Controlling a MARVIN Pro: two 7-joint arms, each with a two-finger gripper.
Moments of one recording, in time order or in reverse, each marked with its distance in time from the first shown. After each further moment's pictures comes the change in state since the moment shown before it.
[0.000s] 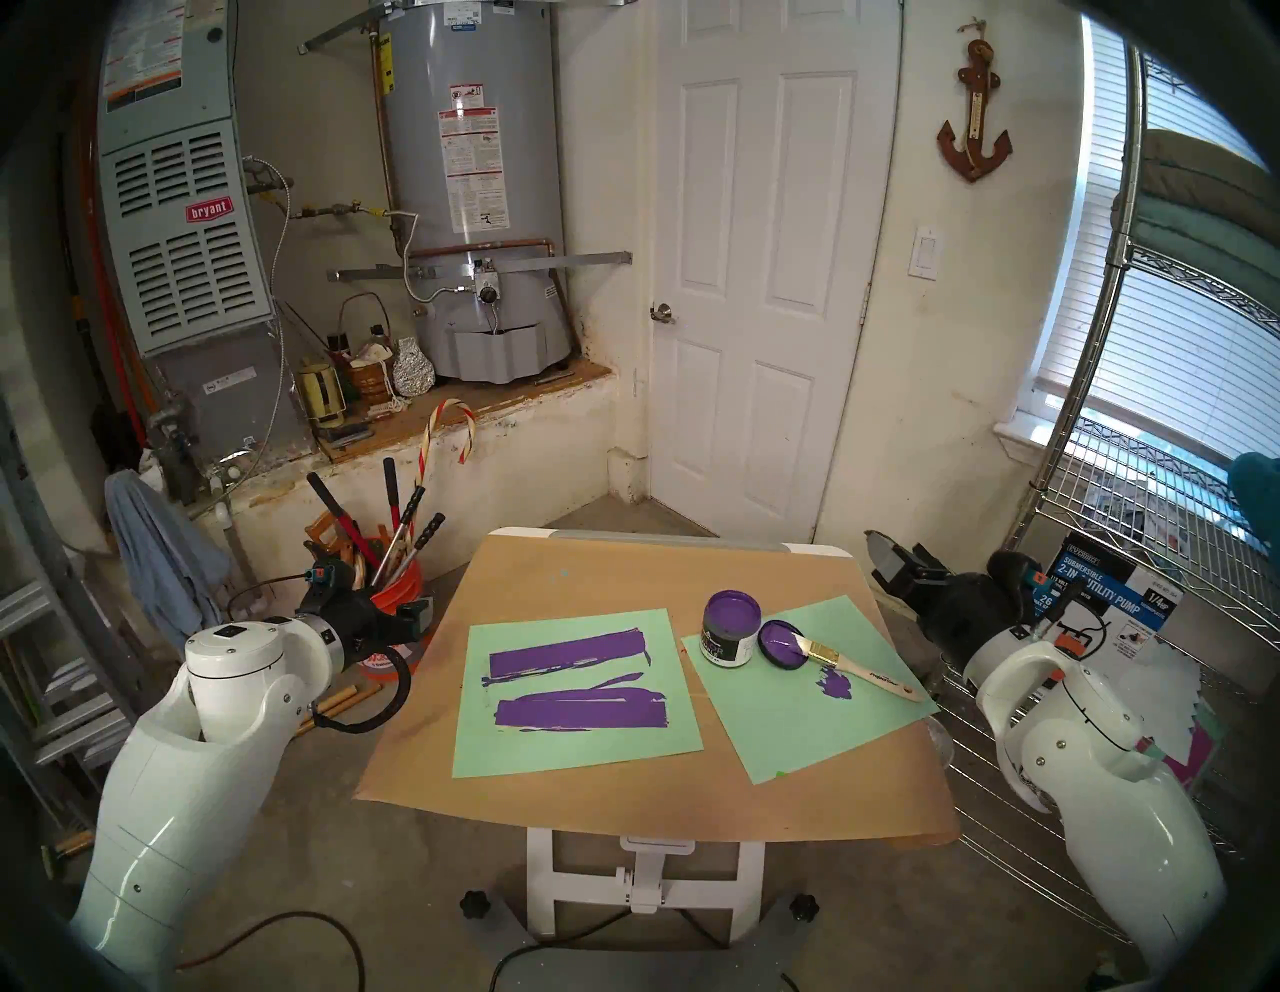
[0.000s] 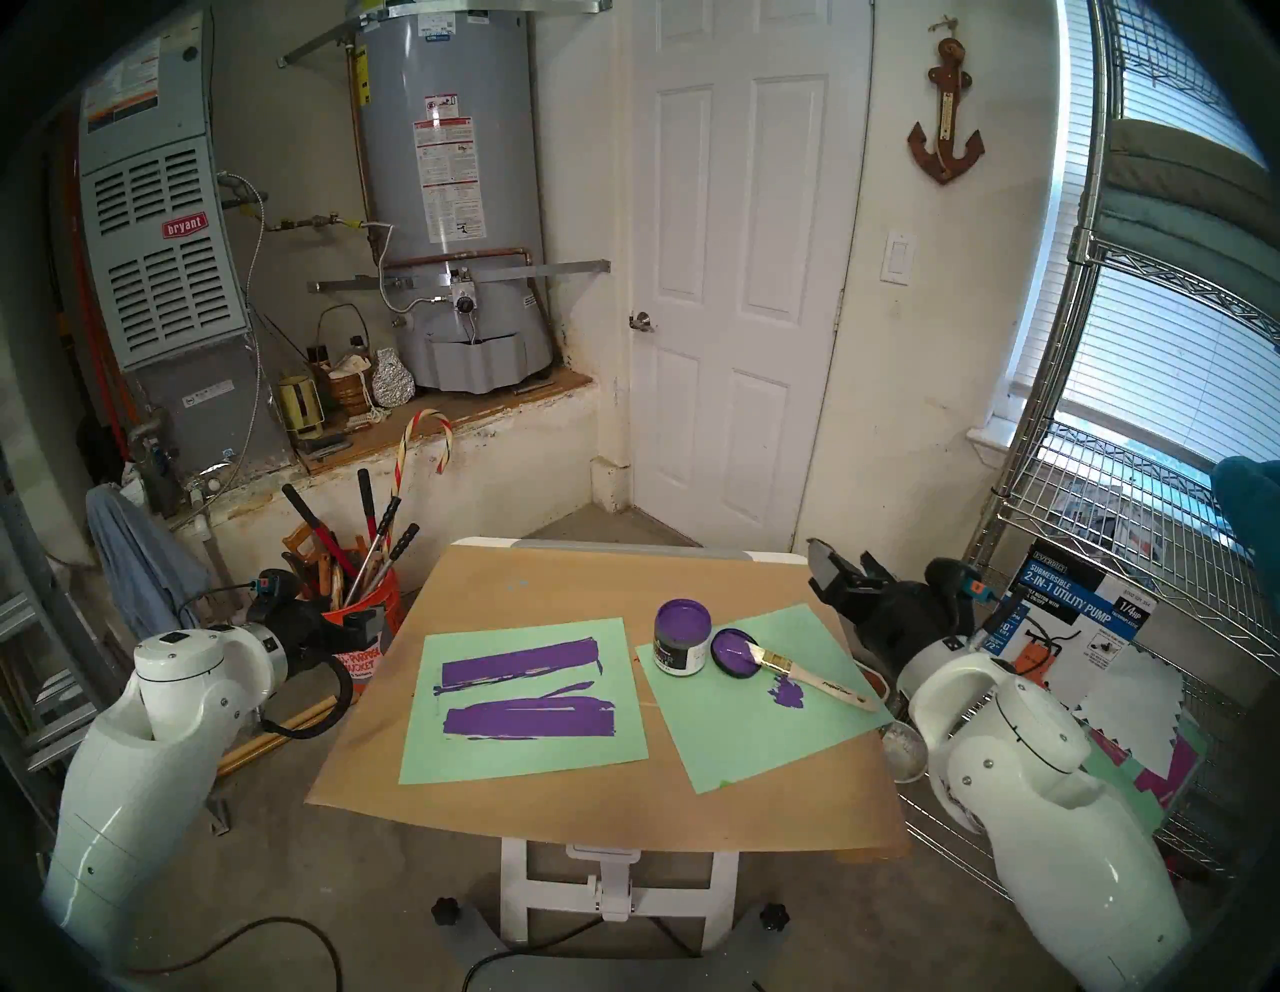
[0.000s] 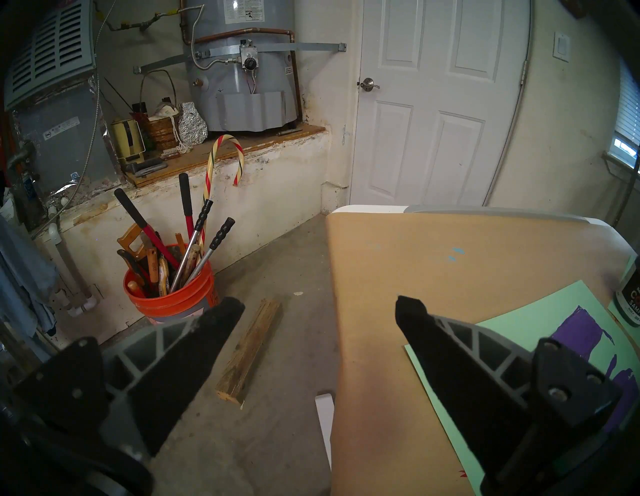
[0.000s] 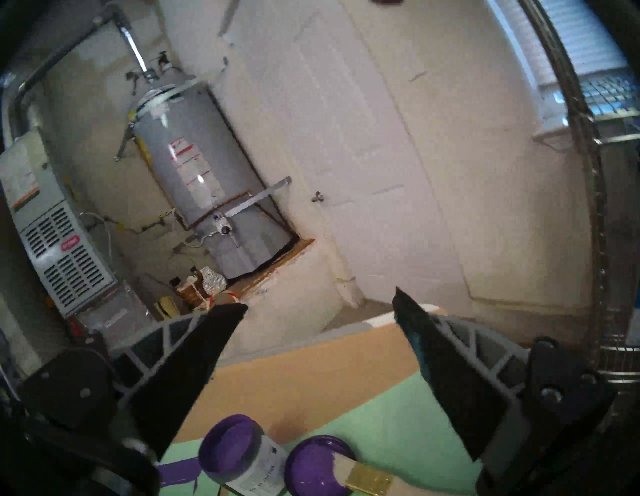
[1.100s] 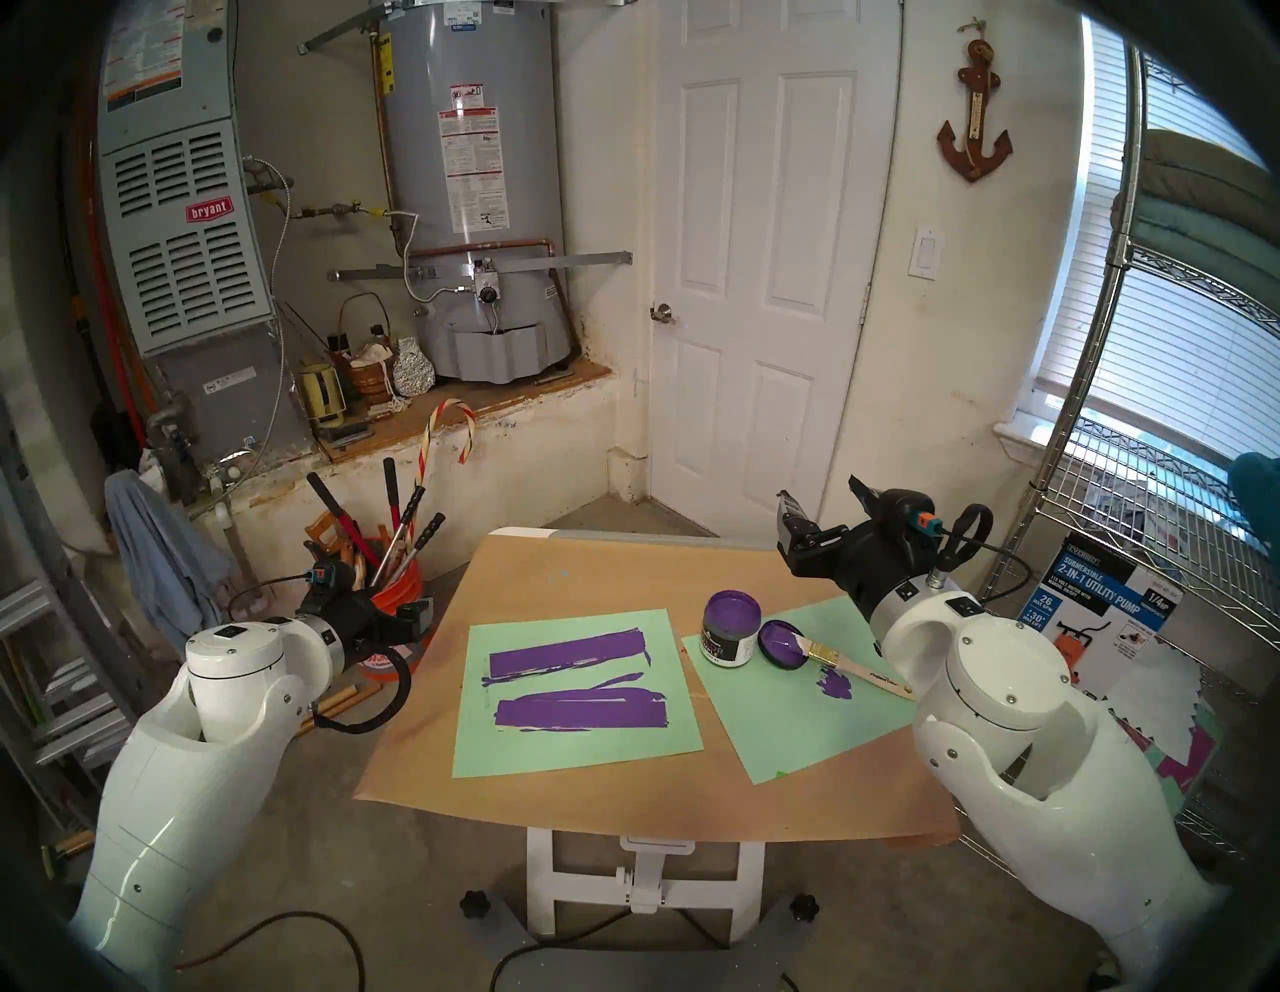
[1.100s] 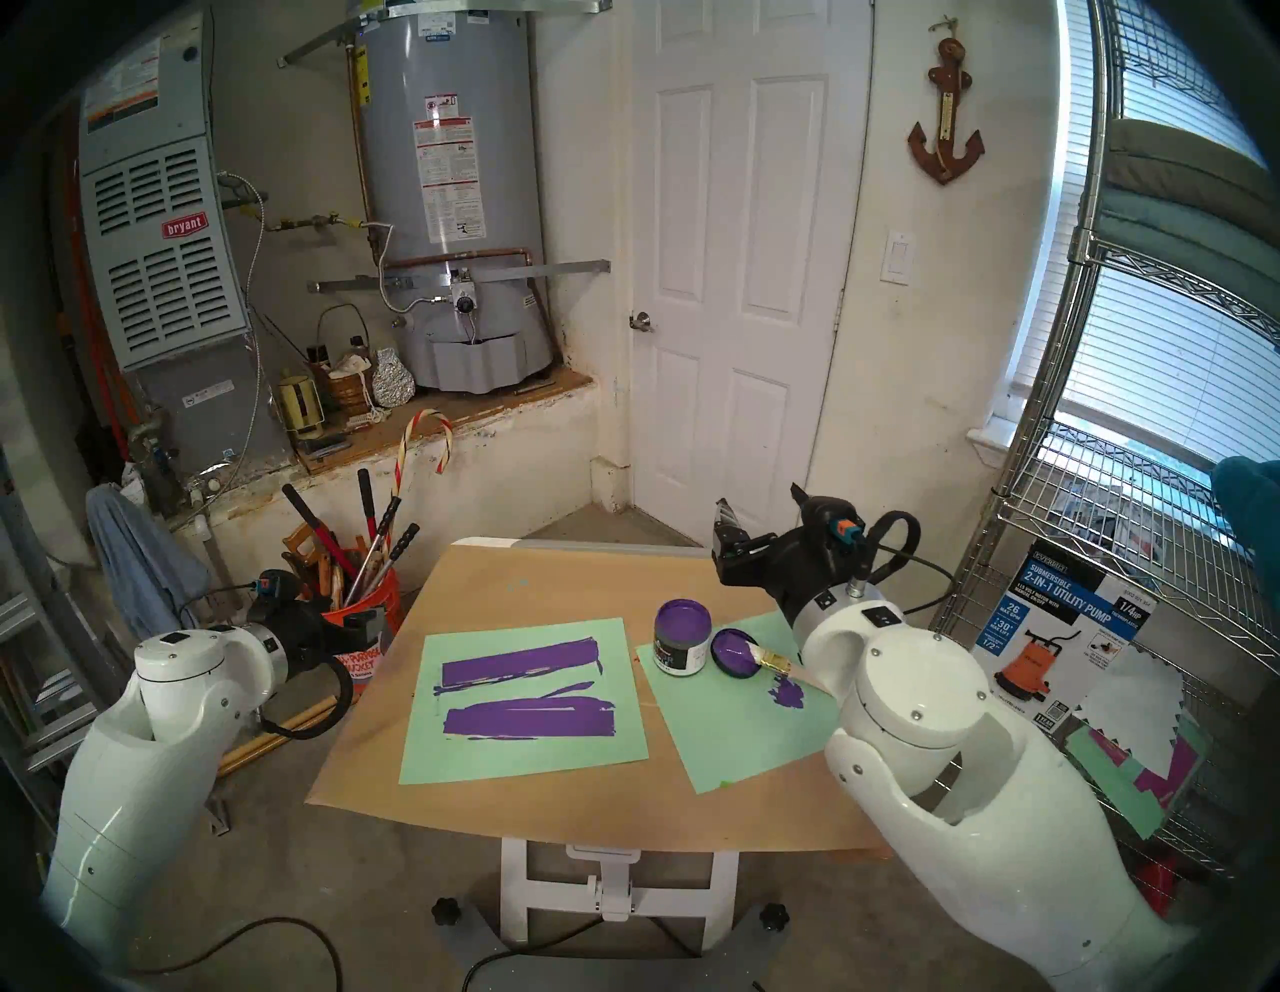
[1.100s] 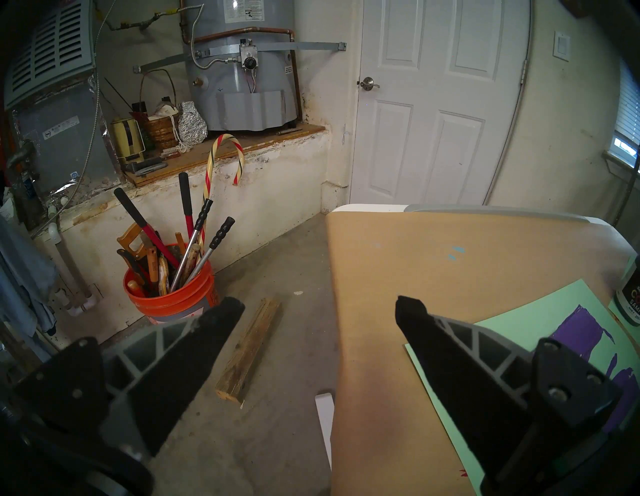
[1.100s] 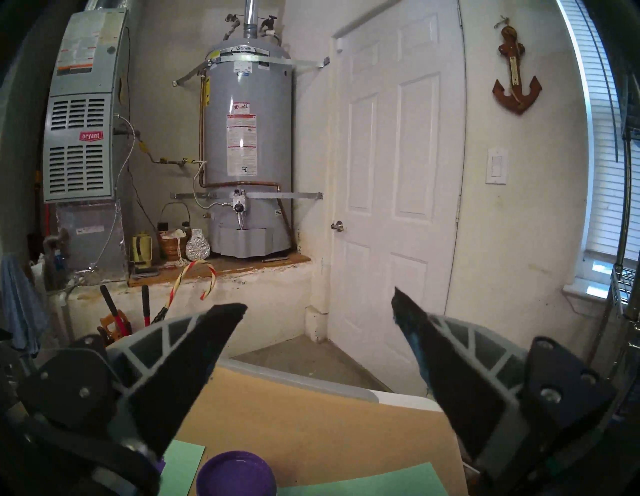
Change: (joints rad) left arm 0.000 0.000 0.001 0.001 0.000 0.000 0.000; right arm 0.309 -0.085 -0.333 -0.037 -0.519 0.244 -0.247
